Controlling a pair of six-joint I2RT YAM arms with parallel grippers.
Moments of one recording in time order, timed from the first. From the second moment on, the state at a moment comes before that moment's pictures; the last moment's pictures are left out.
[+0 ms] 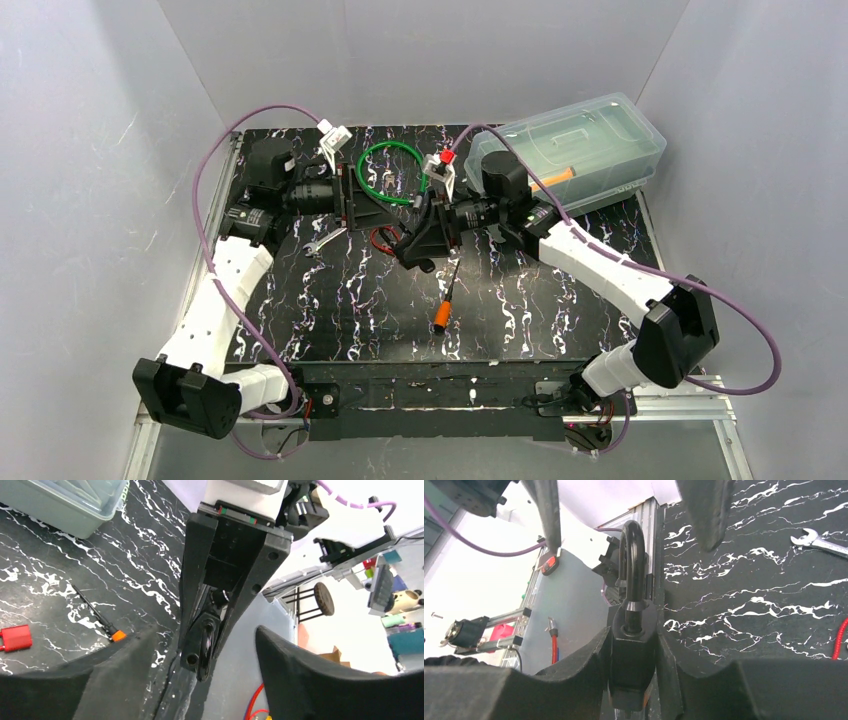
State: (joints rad) left arm -0.25 1.19 1.23 -0.40 1.09 -0.45; right arm 0.72 1.44 1.19 0.02 -1.06 0.33
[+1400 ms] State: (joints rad) left arm -0.24 1.15 1.44 -1.14 0.98 0.30; right arm 0.65 1.50 1.36 -0.83 -1.08 -0.42
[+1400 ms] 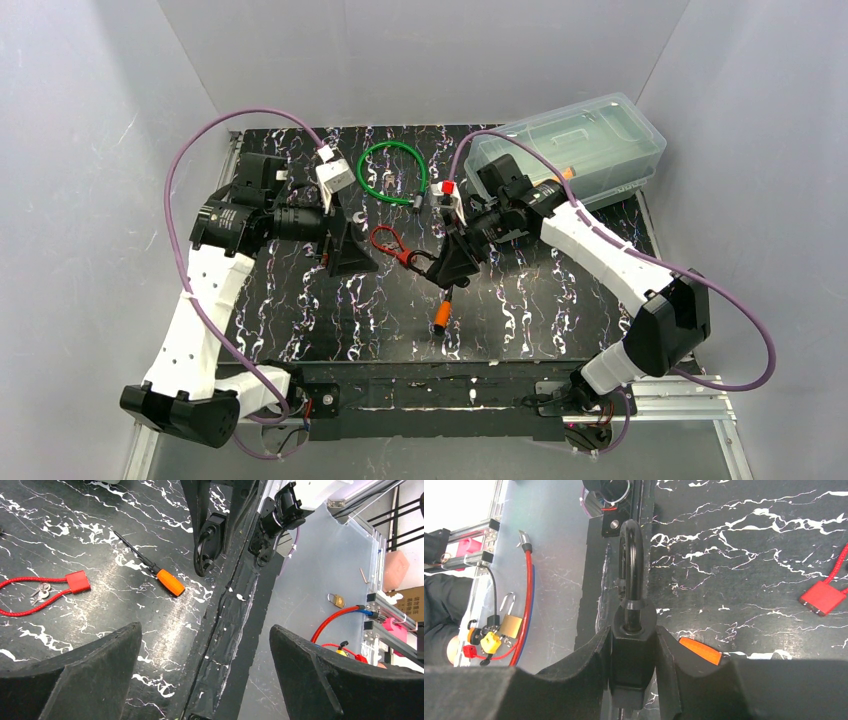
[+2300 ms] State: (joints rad) left arm -0.38 1.14 1.14 -0.85 1.01 0.29; right arm 0.65 1.51 1.39 -0.95 -1.02 -0.64
